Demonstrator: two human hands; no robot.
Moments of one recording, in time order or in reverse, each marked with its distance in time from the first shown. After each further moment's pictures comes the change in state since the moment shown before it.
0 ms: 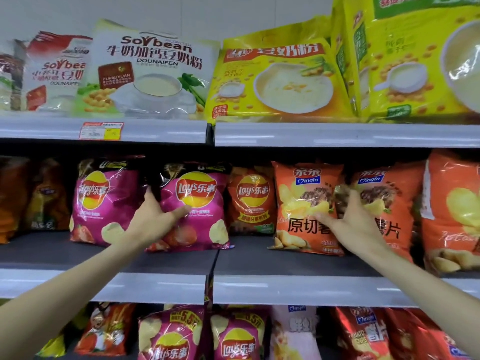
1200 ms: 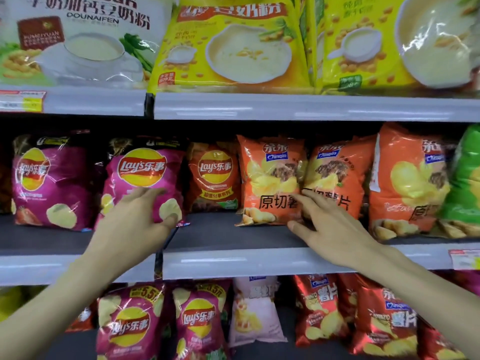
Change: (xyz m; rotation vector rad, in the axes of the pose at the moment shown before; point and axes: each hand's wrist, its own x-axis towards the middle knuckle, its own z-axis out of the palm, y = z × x) left_hand -0.121 0.076 0.032 0.497 0.007 0.317; right_hand -0.046 0.026 -0.058 -0.592 -0.325 -0.256
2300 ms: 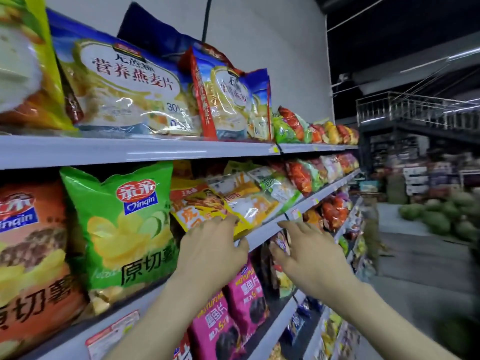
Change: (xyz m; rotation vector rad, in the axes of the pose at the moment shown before) left_hand -0.058 0.640 0.192 -0.387 -0.210 0.894; right_hand -0.255 0.381 -0.180 -0.364 0.230 0.835
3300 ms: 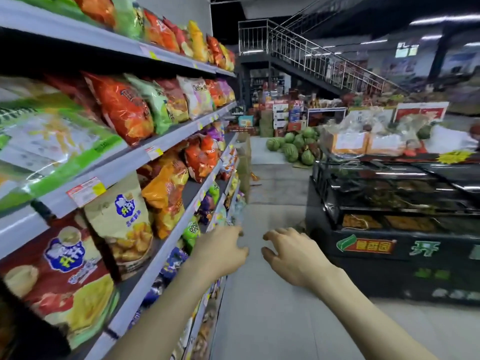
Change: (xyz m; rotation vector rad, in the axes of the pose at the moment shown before) left_hand 0.247 0.348 0.419 -0.393 -0.685 0.400; right_hand 0.099 0.478 0.113 -0.278 -0.372 0.464
